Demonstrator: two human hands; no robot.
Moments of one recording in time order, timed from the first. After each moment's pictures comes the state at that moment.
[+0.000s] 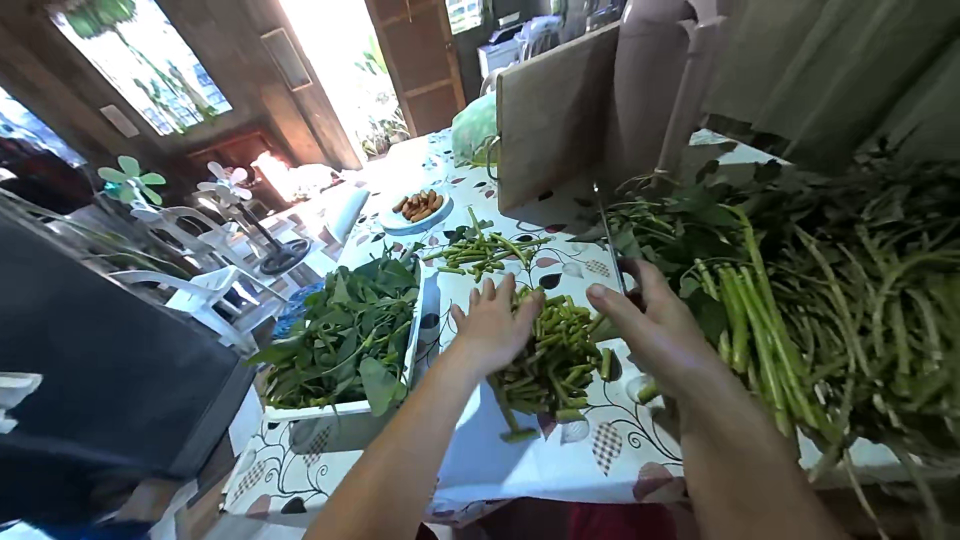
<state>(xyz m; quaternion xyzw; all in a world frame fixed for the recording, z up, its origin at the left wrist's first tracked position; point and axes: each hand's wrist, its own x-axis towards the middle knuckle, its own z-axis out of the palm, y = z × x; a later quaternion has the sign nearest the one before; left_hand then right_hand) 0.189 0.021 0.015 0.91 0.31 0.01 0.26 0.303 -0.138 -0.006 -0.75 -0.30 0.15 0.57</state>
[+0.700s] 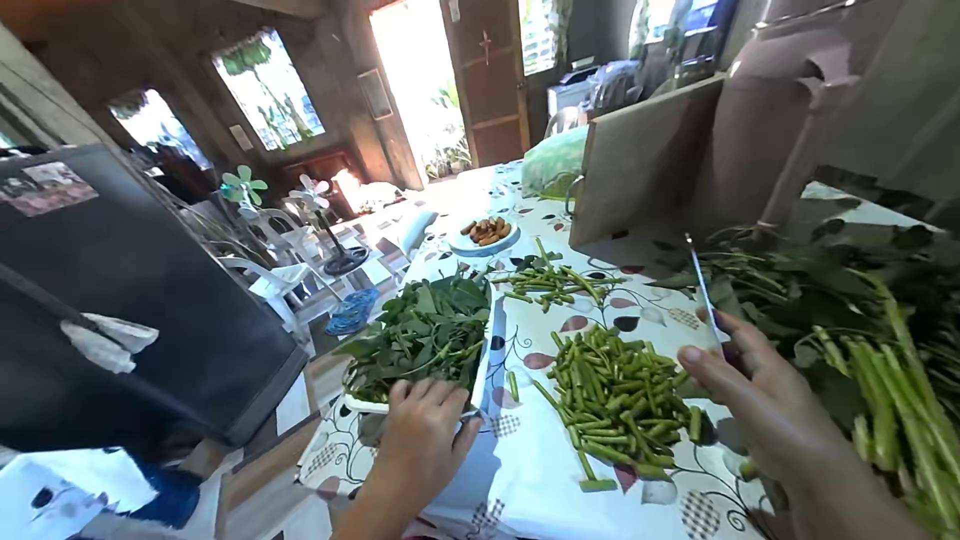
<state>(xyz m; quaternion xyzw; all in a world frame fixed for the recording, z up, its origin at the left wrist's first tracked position) 0.012 0.037 -0.017 0.93 0.23 0.26 -0.13 0.300 -0.127 -0.019 -0.69 -0.35 0.11 0.62</state>
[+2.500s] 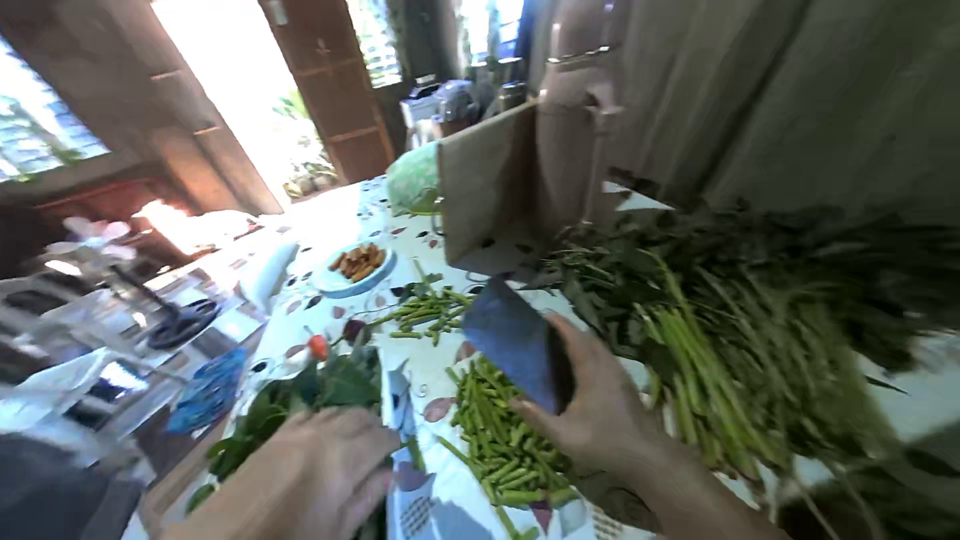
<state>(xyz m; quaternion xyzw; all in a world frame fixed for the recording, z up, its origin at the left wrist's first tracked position) 0.076 0.080 0.101 1.00 -0.05 0.02 0.01 0.291 -0.116 -0.019 -0.78 -0.41 -0.11 0.46</state>
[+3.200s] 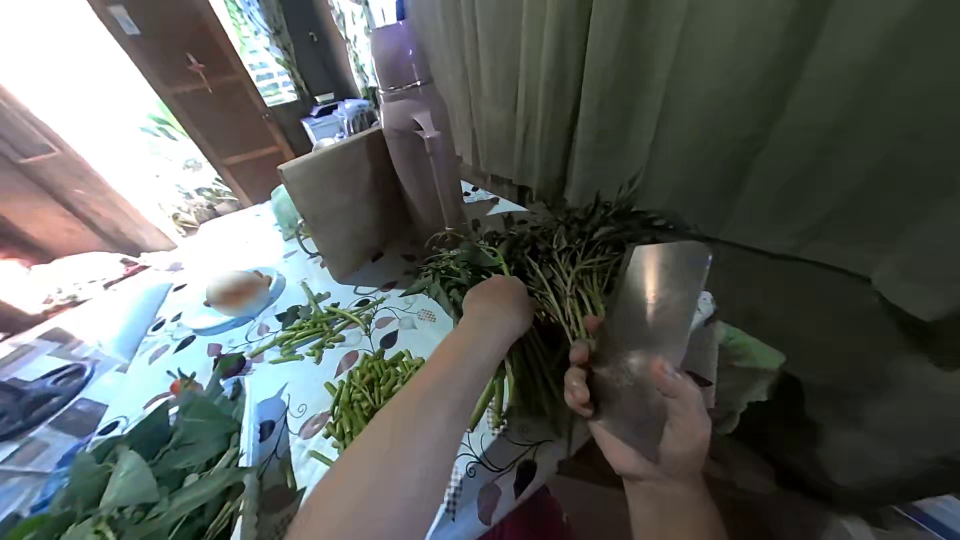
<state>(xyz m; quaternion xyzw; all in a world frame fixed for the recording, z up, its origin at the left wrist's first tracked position) 0.364 -0.129 0.062 0.98 0.11 -0.11 0.08 0.310 -0.275 -0.048 -0.25 -0.19 0.11 0.94</state>
